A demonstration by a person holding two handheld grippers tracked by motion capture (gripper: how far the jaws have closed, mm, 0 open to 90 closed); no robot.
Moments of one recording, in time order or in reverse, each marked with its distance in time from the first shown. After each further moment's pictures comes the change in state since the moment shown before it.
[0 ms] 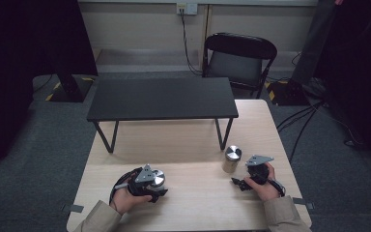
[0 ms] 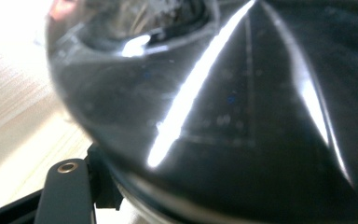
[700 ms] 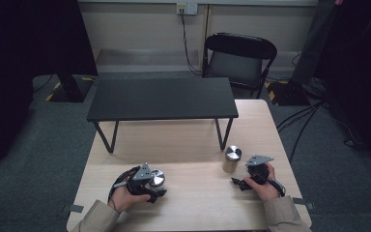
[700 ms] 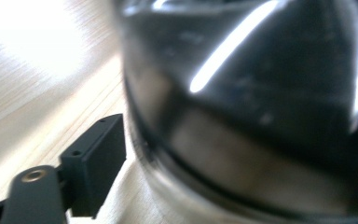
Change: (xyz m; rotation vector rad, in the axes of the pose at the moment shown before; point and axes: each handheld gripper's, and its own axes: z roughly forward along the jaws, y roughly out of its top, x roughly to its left) left arm 0.010 -0.005 0.002 -0.010 -0.024 -0.024; right arm 0.000 0.000 0.000 0.001 0.000 0.002
